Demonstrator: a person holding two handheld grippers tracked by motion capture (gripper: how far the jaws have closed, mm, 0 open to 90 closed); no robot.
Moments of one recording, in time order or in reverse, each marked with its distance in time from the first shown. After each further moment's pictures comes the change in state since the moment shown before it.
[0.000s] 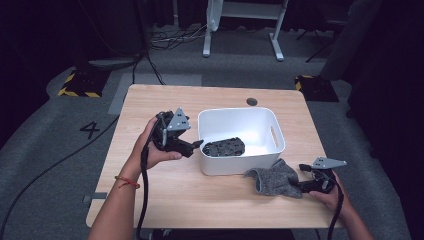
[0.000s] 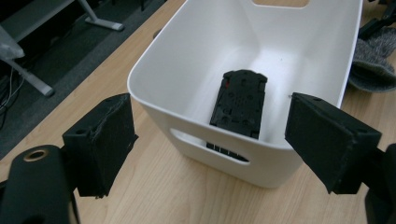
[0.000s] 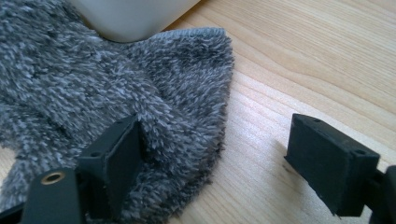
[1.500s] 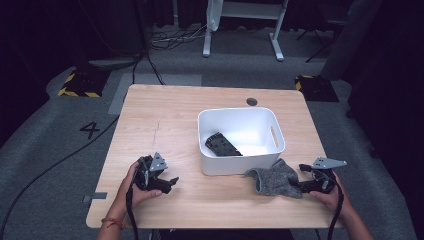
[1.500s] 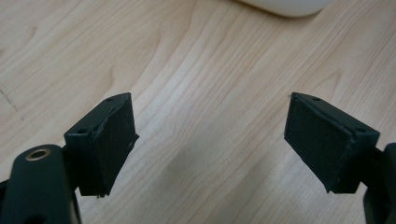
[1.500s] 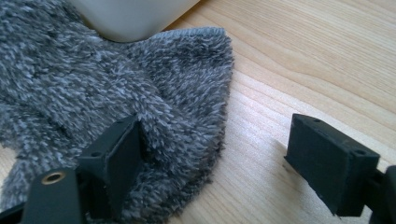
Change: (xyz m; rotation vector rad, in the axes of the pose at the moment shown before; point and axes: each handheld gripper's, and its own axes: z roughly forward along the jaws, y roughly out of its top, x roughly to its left) left arm -0.033 -0.155 0.034 0.186 0.034 -0.186; right arm 0.000 0.000 0.000 -0.002 0.000 0.004
